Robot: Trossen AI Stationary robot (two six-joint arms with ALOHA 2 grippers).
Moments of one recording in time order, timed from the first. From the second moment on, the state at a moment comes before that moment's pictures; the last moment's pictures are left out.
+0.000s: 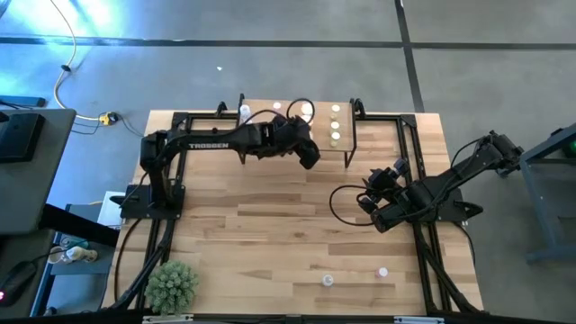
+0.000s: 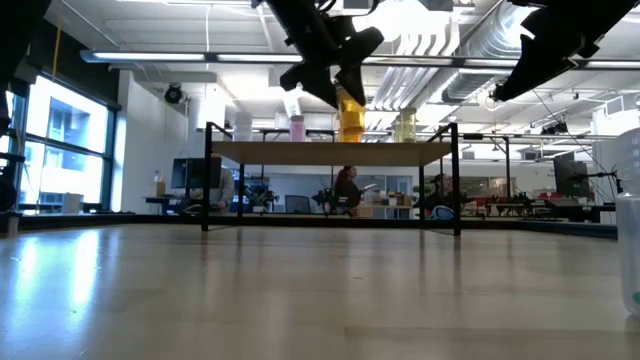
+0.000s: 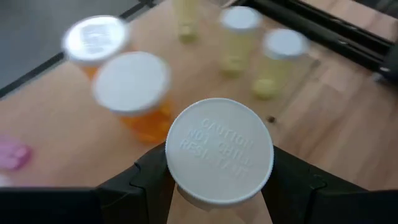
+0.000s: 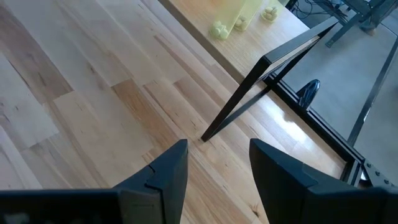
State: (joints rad) left arm 0.29 1.87 1.66 -0.57 -0.43 -0.38; right arm 0.50 1.16 0.90 -1.21 0.94 1.07
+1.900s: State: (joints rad) left arm 0.34 1.90 1.70 -0.53 -0.36 -0.32; right arm 0.50 1.16 0.90 -1.20 0.94 1.06
